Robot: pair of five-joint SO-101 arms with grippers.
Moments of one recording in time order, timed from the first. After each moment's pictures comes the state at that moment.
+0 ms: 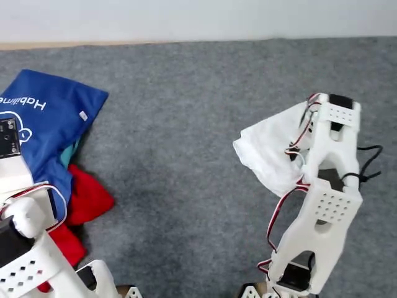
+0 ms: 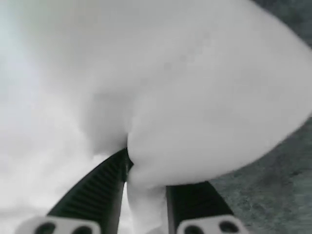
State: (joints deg) left arm -37.0 -54.3 24.9 99.3 -9.9; right arm 16.1 41.9 -26.8 87.4 -26.8
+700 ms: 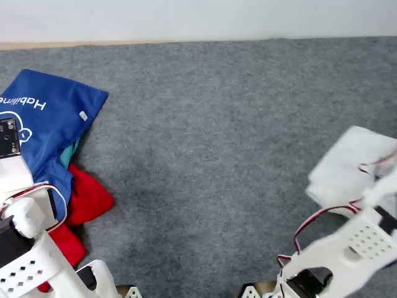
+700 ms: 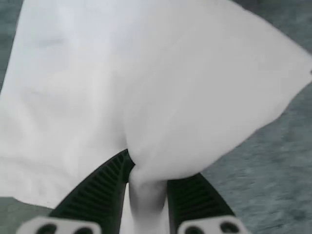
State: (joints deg) left arm -37.0 -54.3 24.9 99.3 -9.9; right arm 45.9 30.7 -26.6 82.4 26.7
